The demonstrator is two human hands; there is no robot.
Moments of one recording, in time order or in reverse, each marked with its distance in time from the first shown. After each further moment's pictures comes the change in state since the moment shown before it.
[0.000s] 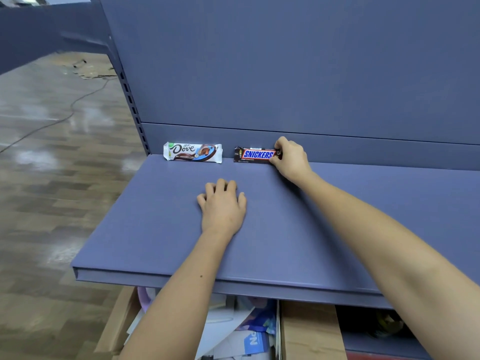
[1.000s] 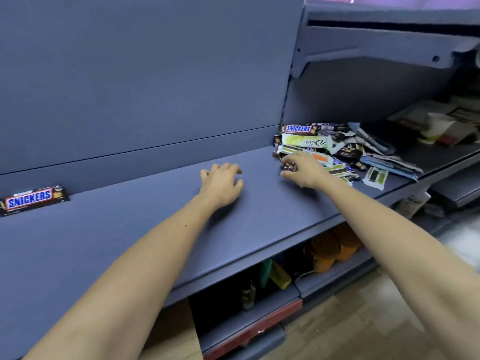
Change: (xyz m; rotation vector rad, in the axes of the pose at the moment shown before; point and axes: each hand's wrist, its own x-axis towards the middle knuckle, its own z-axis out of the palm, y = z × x) left_hand -0.036 0.370 0.074 -0.078 -0.302 0.714; right_hand -0.169 0.320 -0.298 -0.302 0.022 0.331
